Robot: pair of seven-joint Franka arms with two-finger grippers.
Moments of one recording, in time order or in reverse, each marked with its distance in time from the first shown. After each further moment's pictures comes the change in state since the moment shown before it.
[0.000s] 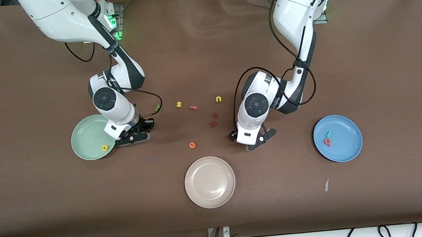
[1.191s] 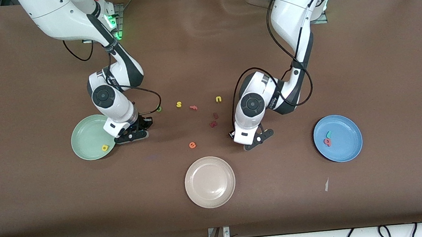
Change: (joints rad) left arm -0.009 0.011 0.000 0.013 0.031 0.000 0.000; right arm 0.001 -0.021 -0.003 -0.037 -0.003 0.014 -0.003
